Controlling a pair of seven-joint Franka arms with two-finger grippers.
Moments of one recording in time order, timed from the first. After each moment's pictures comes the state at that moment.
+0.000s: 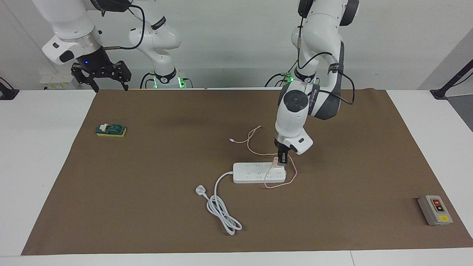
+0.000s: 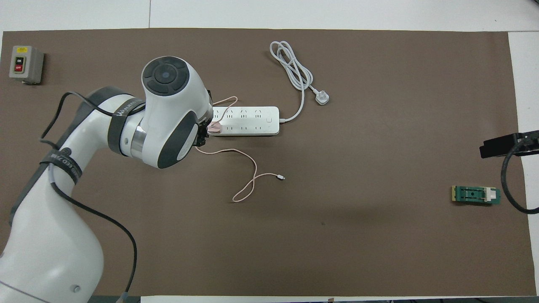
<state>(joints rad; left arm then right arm) -0.45 0.35 -0.02 -1.68 0.03 2.02 -1.82 0.01 -0.12 -0.04 -1.68 -0.02 1.51 -0.08</state>
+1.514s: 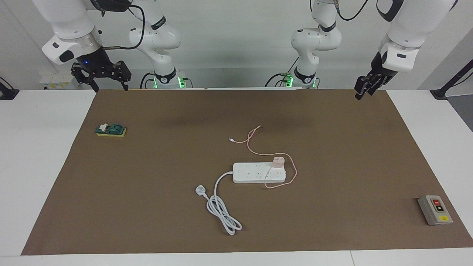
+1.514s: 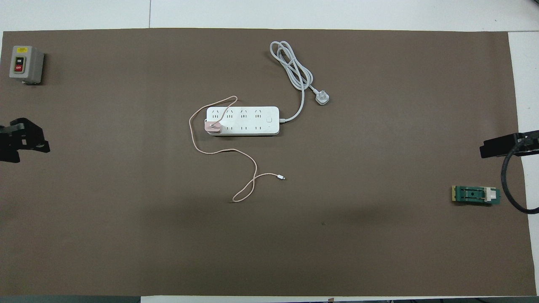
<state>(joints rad) -0.04 -0.13 0.00 -1.67 0.01 1.51 -0.28 0.01 -0.12 -0.04 -1.68 -0.02 1.51 -0.08</state>
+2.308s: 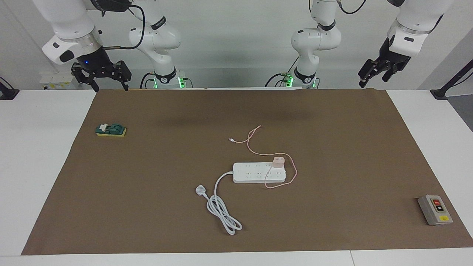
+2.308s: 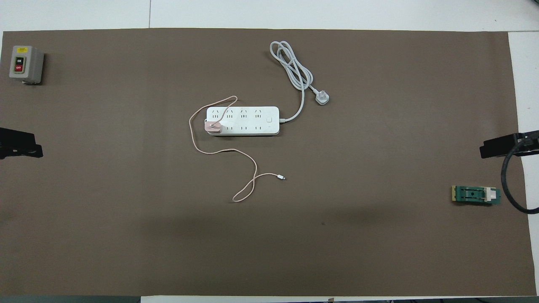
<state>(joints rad) -0.01 -0.17 -0.03 -1.68 0.01 1.50 -0.22 0.01 -0.12 -0.04 -1.68 -0.02 1.51 -0.08</state>
